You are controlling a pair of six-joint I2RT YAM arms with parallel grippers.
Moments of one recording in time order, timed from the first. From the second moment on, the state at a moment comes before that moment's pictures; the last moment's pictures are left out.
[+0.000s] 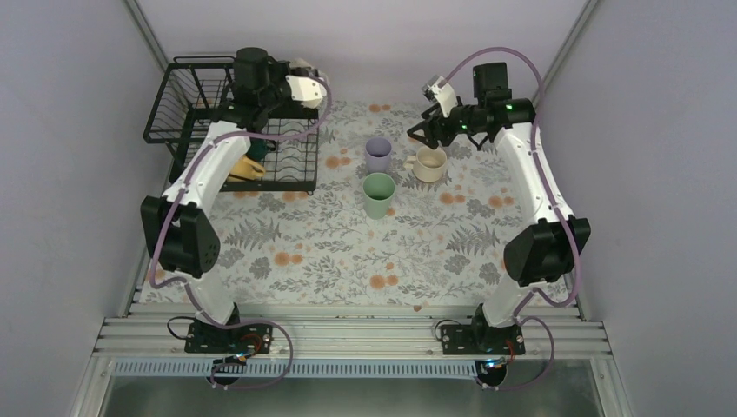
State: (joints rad) left arm -0.24 1.80 1.73 -0.22 0.28 1.24; right arm 0.16 1.73 1.86 -0.96 -0.64 -0.53
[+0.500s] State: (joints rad) left arm -0.27 1.73 1.72 -0.13 0.56 0.78; right arm 0.17 1.74 1.80 -0.73 -0.99 -0.47
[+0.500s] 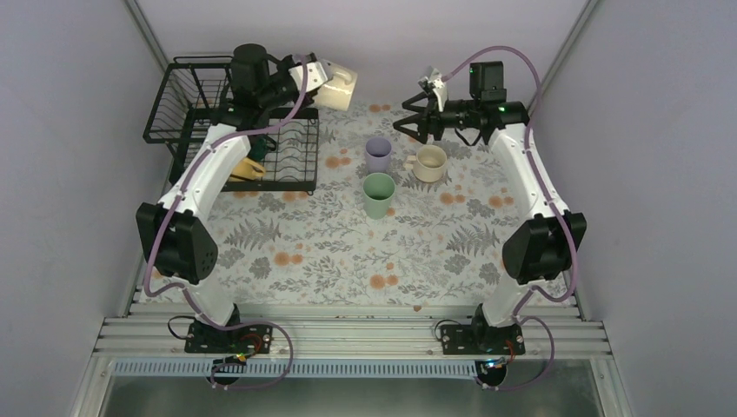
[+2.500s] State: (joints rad) left arm -0.36 1.75 1.58 0.17 0.67 0.39; right arm 0.32 1.85 1.81 -0.51 -0.97 -0.42
